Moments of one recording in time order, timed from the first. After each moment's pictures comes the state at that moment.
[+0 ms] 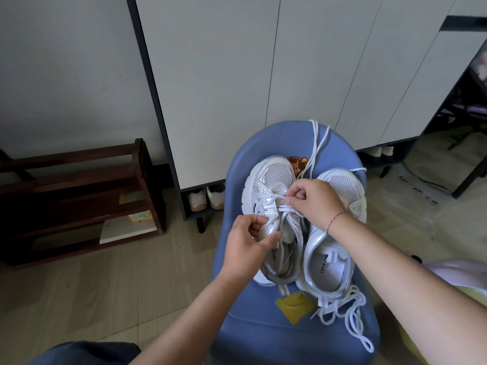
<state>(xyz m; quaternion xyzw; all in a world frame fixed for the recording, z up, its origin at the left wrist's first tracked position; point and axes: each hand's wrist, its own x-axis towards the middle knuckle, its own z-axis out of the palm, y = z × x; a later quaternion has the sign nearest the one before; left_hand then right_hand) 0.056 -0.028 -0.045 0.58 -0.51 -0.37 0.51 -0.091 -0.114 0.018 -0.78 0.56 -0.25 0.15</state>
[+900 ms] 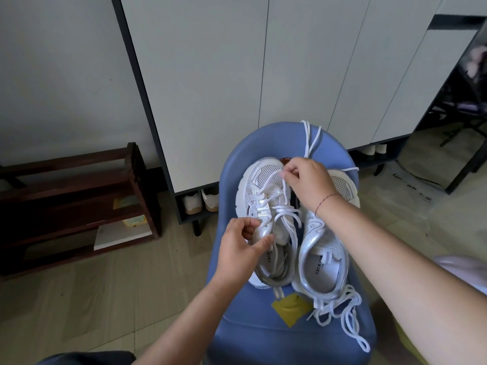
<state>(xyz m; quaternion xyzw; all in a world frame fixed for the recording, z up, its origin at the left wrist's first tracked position) 0.058 -0.028 -0.047 0.59 -0.51 -0.37 0.51 -0.080 -0.129 0.048 -0.75 0.58 -0.30 0.10</state>
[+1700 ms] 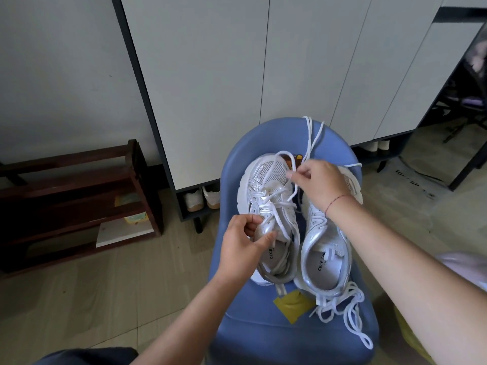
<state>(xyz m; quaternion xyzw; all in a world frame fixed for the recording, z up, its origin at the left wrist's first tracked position) 0.057 -0.030 -0.050 0.59 -0.51 -0.36 0.51 -0.095 -0.127 0.039 -0.73 0.62 -0.28 0.11</state>
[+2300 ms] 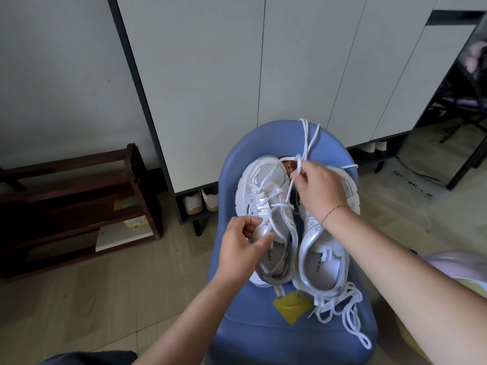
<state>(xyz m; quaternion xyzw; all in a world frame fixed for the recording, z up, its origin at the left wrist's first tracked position) 0.055 -0.030 -0.048 0.59 -0.51 -0.37 0.51 -0.094 -0.117 0.033 -0.75 0.60 -0.29 0.00</state>
